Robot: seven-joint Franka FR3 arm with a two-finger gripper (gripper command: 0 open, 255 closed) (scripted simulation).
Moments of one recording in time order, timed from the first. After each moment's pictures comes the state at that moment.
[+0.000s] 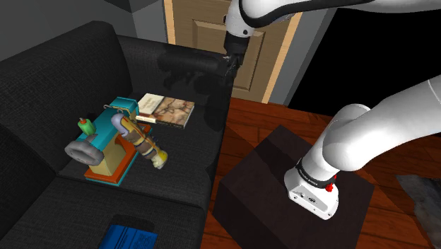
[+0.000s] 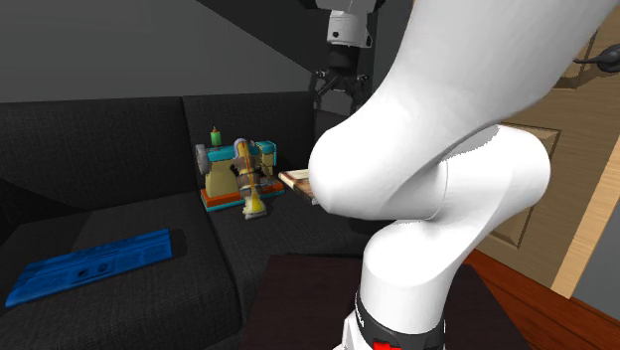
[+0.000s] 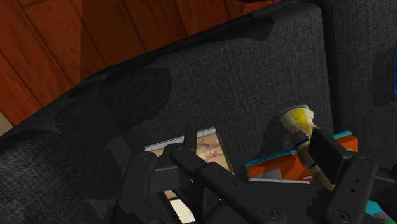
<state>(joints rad) 0.11 -0.45 0.05 -2.37 0.13 1.95 -0.12</state>
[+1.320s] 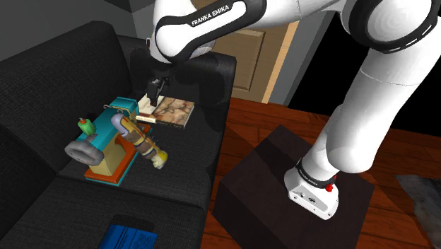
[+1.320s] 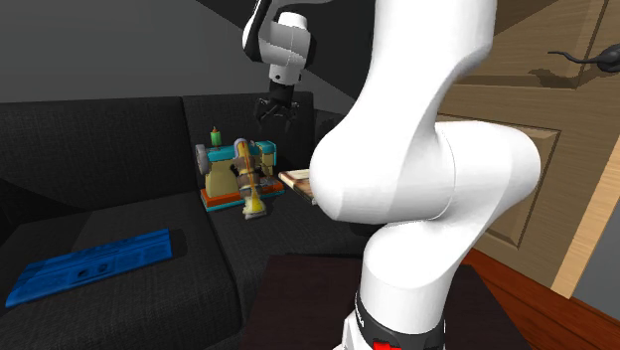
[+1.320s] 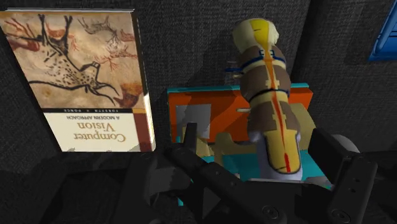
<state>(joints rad) 0.26 0.16 0.18 -1.97 0.20 2.31 -0.27</state>
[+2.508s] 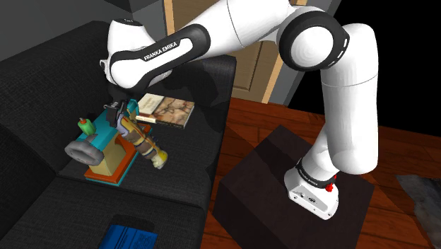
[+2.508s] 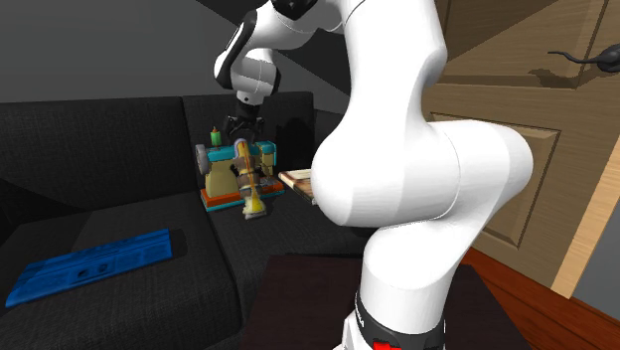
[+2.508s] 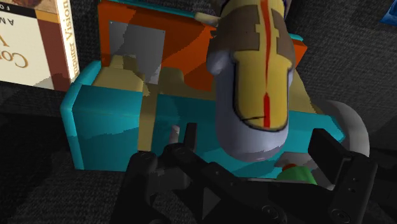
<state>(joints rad) 0.36 0.56 0.23 -1.59 0.13 2.41 -0.34</state>
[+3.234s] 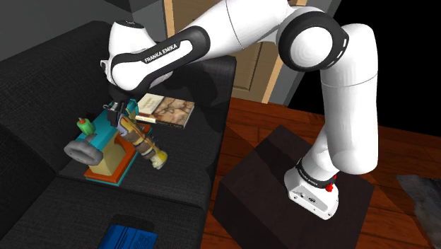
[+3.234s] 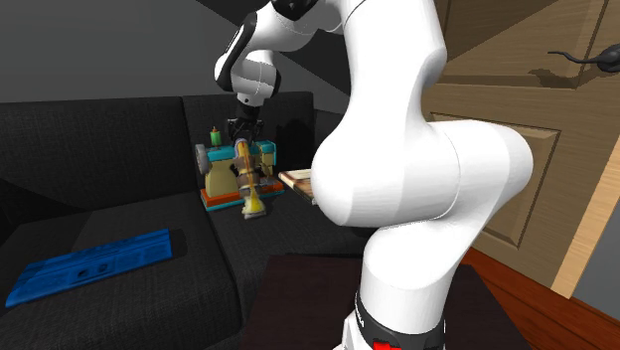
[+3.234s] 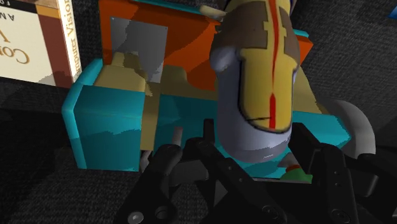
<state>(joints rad) 0.36 0.57 0.23 -1.60 0.14 2.44 -0.34</state>
